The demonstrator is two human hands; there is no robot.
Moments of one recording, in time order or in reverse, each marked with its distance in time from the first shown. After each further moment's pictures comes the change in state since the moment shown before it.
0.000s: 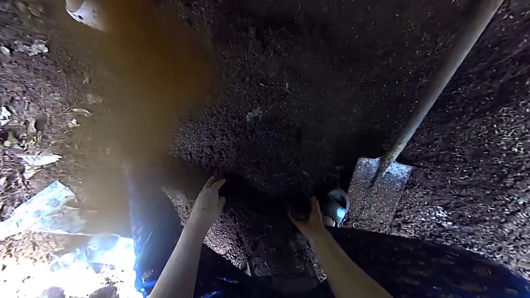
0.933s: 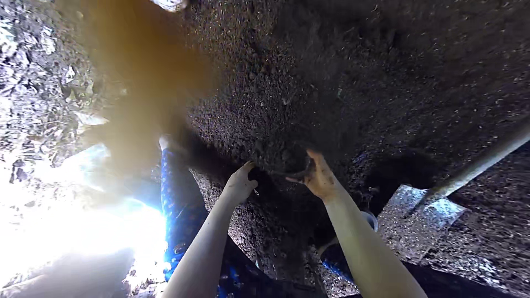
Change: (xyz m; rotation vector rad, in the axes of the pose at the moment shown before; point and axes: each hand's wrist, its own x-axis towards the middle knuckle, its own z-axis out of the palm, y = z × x) left_hand 0.031 -0.020 -0.010 -0.381 -0.016 0.004; right_hand -0.042 -0.036 0.179 -0.680 -0.727 -0.203
